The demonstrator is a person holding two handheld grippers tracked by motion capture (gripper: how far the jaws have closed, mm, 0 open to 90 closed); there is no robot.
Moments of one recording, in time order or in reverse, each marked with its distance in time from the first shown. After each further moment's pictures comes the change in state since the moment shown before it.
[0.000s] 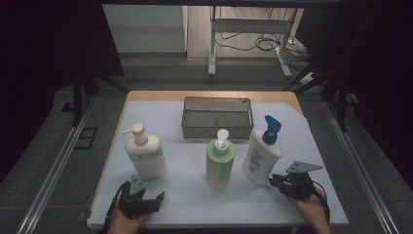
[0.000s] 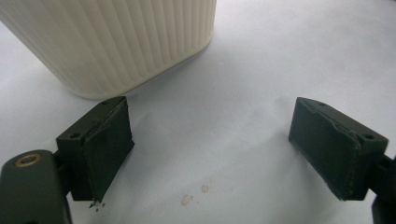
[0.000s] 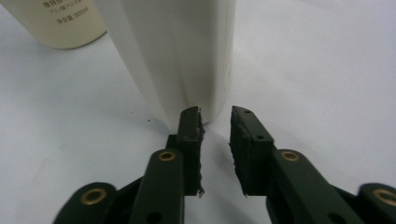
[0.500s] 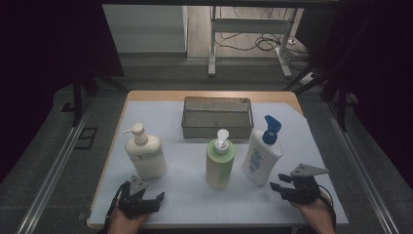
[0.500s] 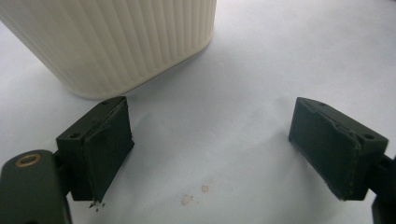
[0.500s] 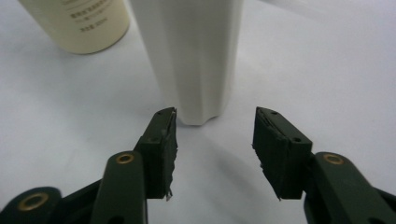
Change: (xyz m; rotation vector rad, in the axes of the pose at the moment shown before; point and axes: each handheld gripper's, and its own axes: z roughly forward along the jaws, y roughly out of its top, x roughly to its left) left arm 0.000 0.000 0.000 -0.001 0.000 0.000; right arm 0.011 0.001 -0.023 -0.014 -0.023 -0.002
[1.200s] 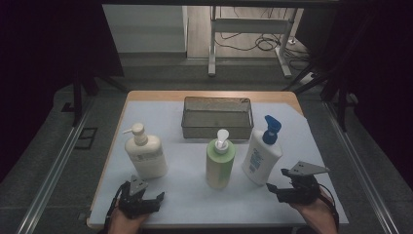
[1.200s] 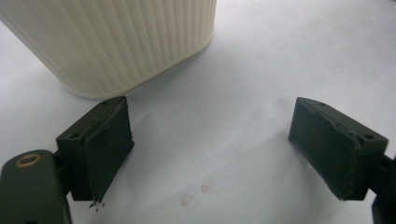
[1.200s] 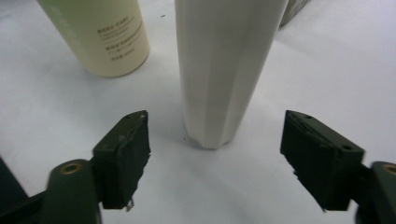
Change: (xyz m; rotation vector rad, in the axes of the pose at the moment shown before) left arm 0.000 0.000 0.000 0.000 0.000 0.000; right arm 0.023 0.027 -0.019 -0.018 -0.041 -0.052
